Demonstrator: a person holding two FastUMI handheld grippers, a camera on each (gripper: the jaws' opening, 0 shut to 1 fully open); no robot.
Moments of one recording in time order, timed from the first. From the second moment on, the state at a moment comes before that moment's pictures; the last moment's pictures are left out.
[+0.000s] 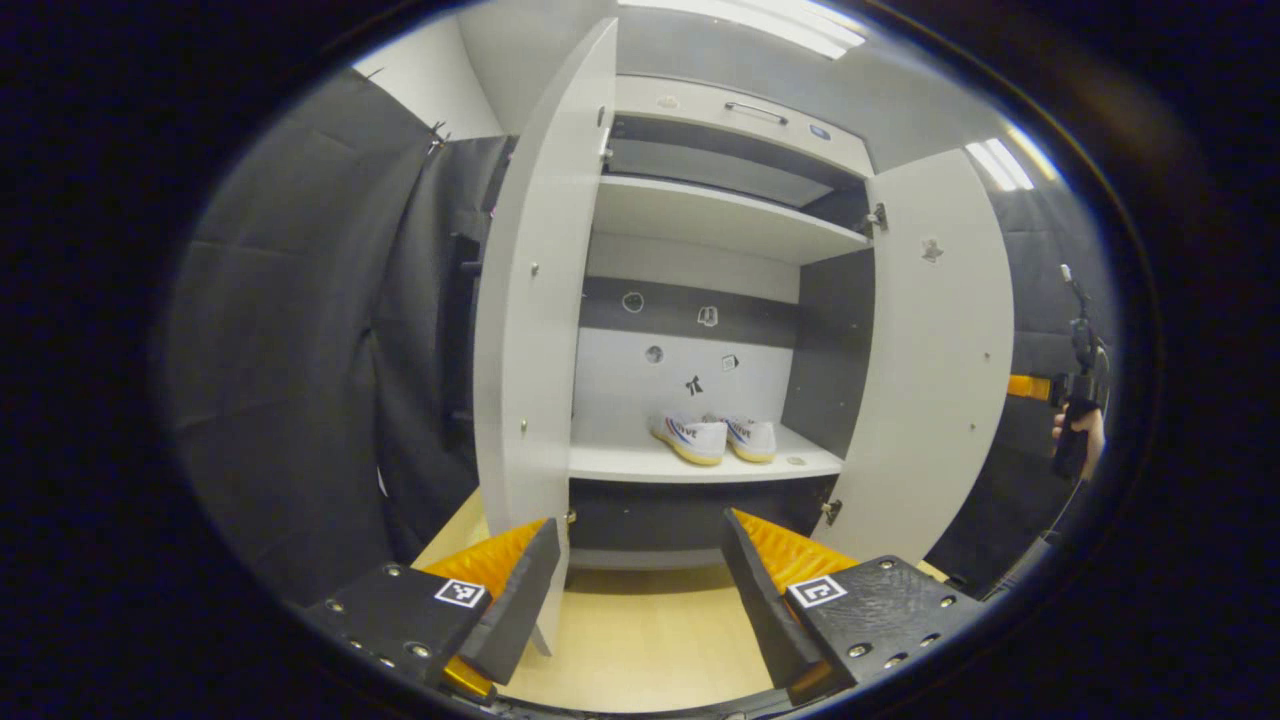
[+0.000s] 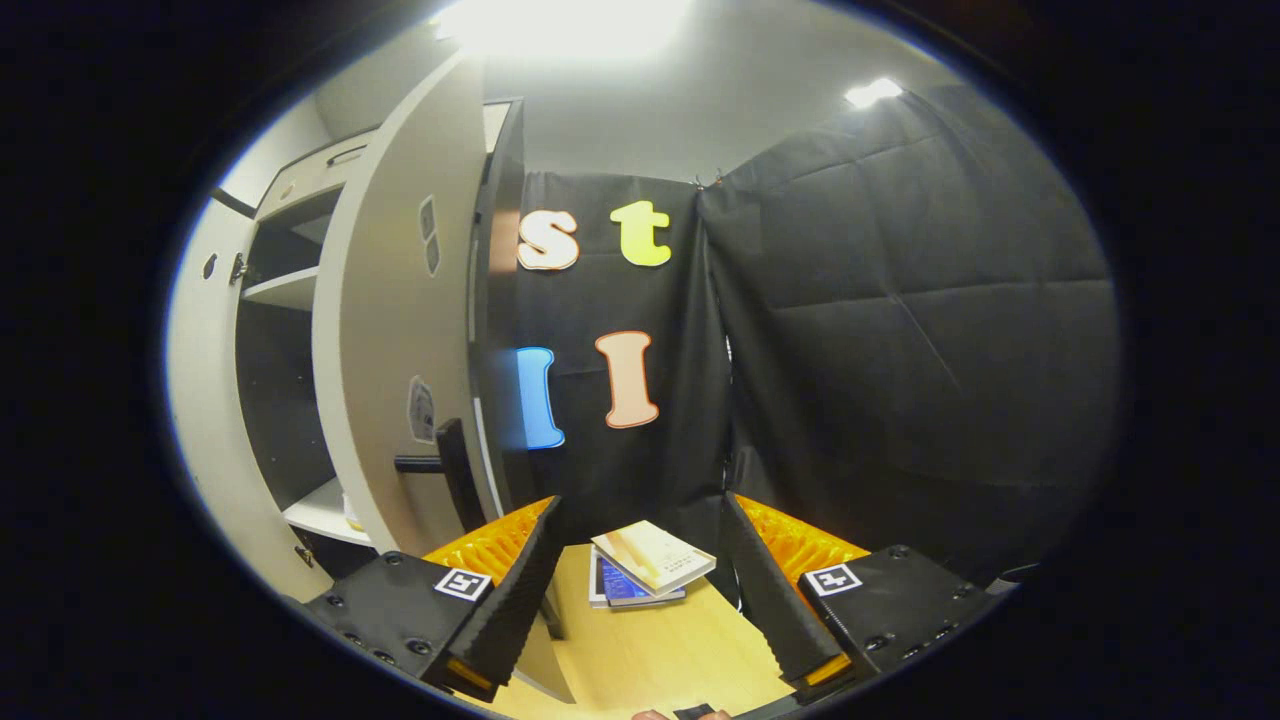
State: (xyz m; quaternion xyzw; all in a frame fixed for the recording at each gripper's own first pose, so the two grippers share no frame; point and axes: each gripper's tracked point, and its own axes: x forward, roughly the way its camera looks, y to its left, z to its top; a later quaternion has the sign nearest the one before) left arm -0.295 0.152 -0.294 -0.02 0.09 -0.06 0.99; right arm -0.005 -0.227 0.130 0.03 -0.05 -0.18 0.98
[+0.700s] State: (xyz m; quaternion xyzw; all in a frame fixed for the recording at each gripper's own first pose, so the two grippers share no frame) left arm -0.308 0.176 -0.322 -0.05 0.12 0.00 0.99; right arm -0.004 -0.209 0.136 -0.01 -0.02 -0.18 0.98
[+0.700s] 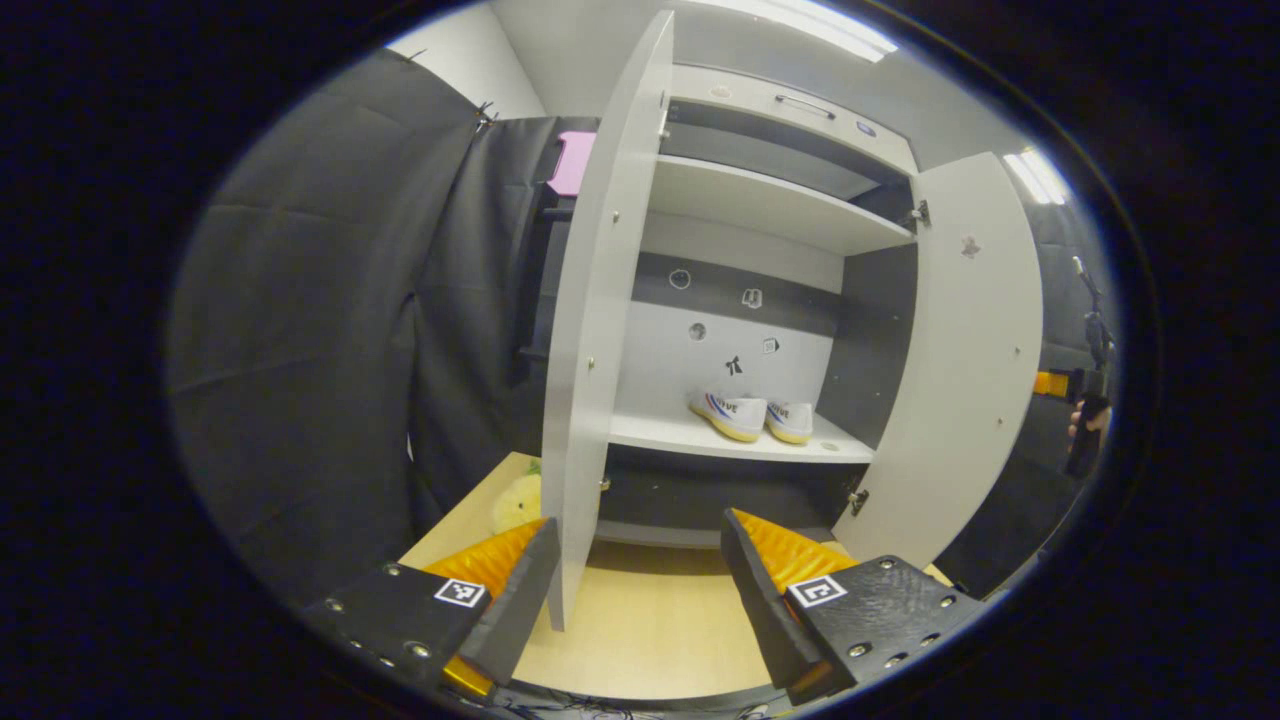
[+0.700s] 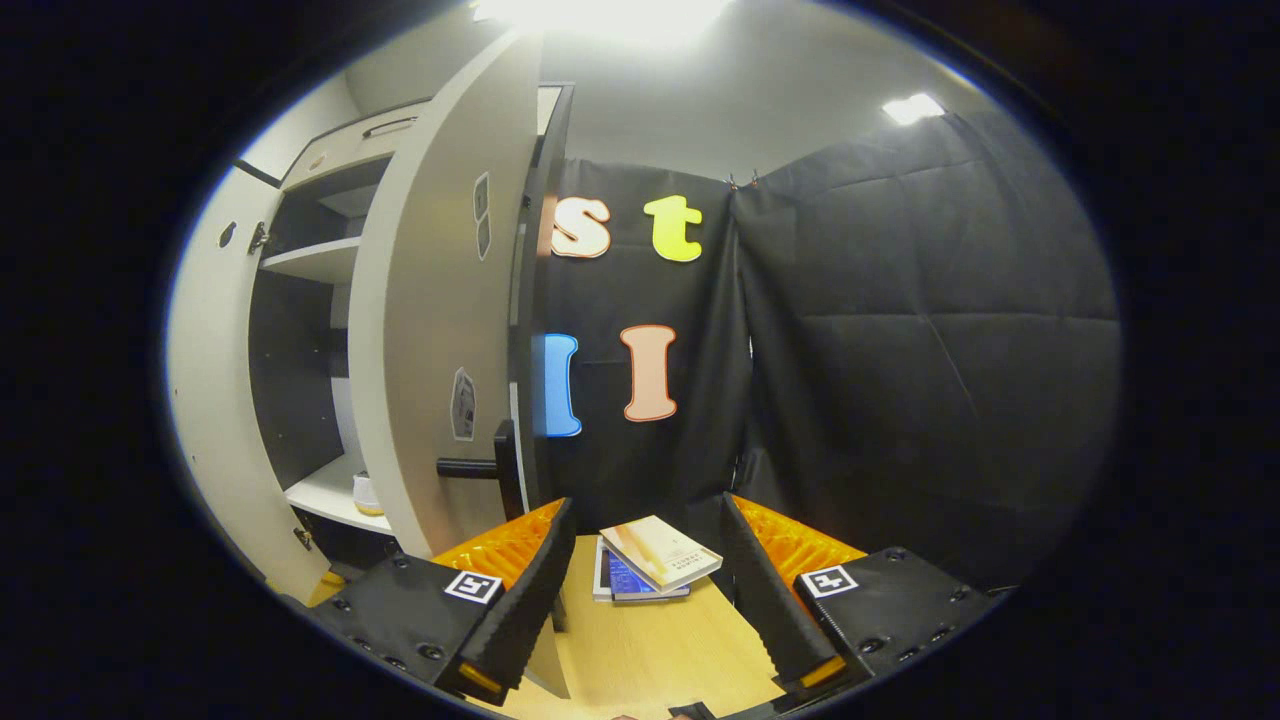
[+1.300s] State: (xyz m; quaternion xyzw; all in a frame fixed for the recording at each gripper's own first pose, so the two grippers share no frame) left arm -0.305 0.173 -0.334 -0.03 0.14 0.00 0.99; right arm 0.011 -0.137 0.128 0.04 -0.04 -0.09 0.99
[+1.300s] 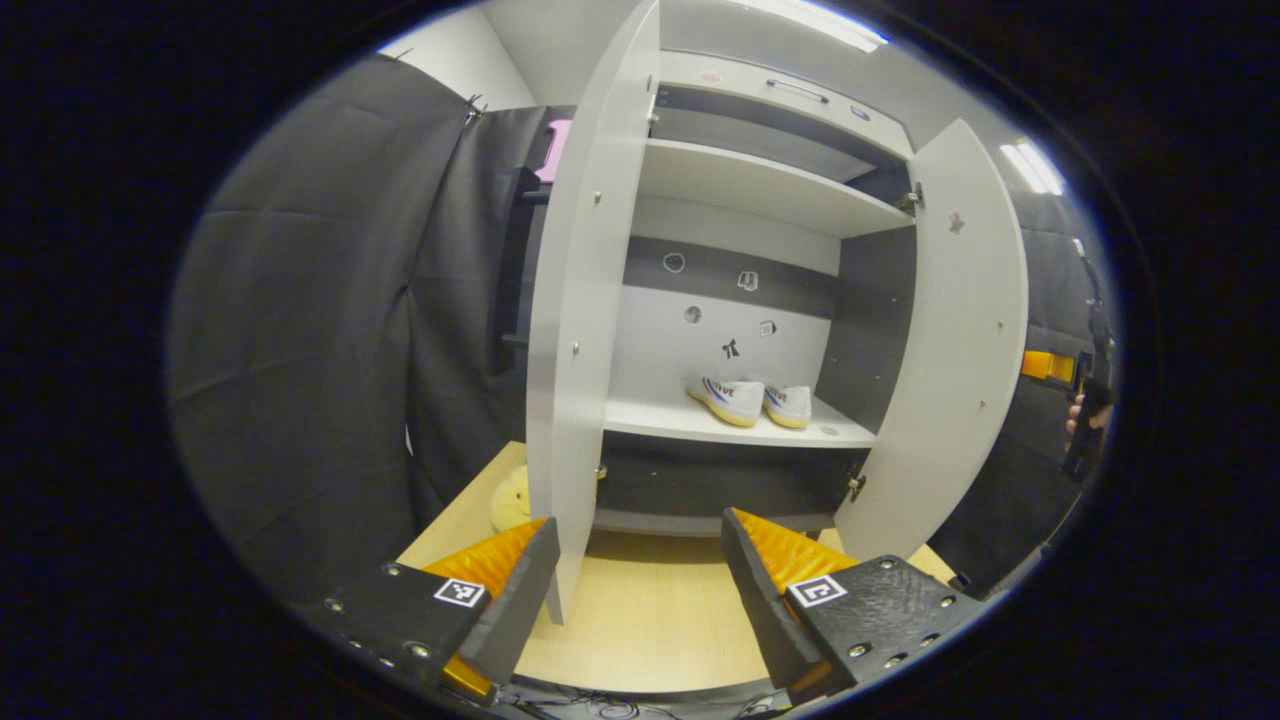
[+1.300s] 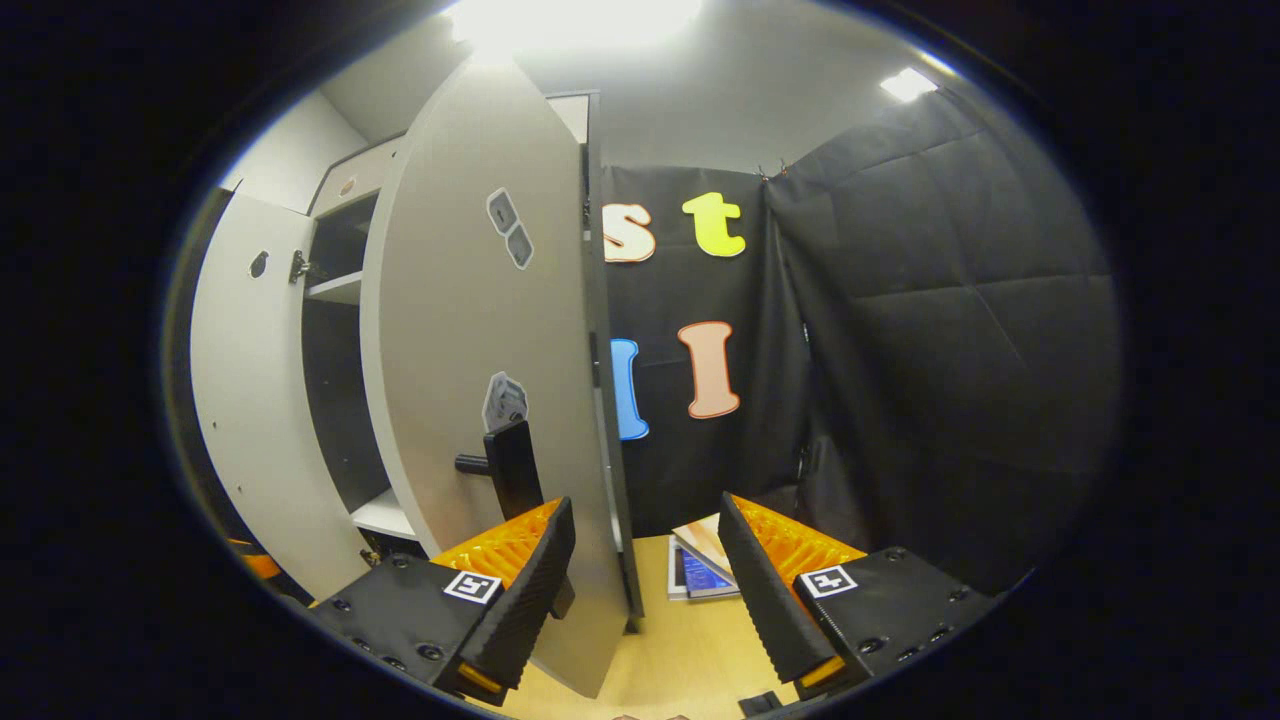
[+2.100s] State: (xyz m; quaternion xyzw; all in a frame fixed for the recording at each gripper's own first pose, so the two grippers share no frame) left arm -0.343 0.252 -0.327 -0.03 0.12 0.08 0.99; right arm 0.070 -0.019 0.129 0.04 -0.04 0.01 1.00
